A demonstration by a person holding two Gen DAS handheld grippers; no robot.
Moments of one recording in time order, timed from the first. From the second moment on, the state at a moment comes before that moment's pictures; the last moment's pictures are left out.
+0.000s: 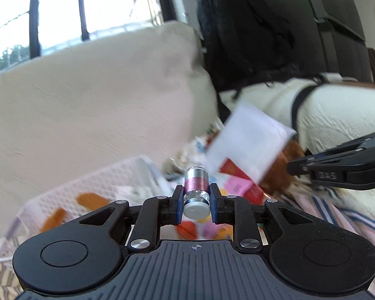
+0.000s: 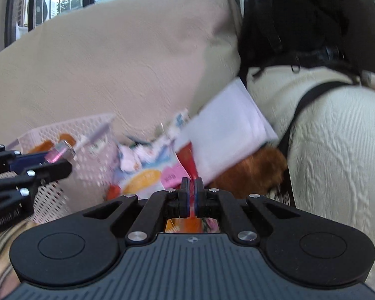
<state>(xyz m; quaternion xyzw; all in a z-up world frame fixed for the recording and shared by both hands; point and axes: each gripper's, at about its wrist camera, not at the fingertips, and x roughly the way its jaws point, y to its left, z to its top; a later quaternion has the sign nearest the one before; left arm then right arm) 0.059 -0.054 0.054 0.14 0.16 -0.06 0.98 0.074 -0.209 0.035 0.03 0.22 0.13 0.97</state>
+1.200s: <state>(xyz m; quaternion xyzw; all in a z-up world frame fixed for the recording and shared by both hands) 0.061 -0.017 0.000 0.07 0.21 -0.07 0.97 0.106 -0.179 -0.048 -0.03 0.36 0.18 0.91</state>
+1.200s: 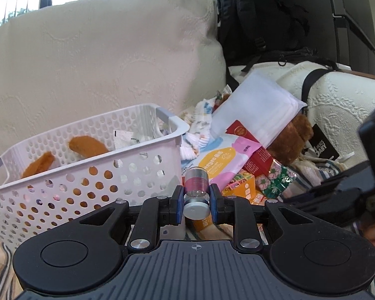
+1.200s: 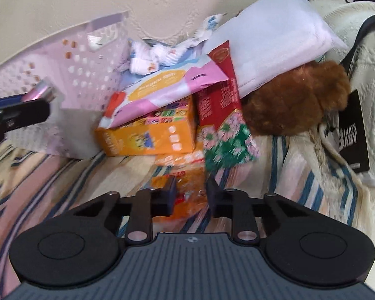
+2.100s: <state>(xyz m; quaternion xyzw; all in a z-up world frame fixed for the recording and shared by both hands) 0.043 0.007 -0.007 0.05 0.22 -0.08 0.97 0.088 -0.142 -0.048 -0.02 0.36 0.25 0.90</state>
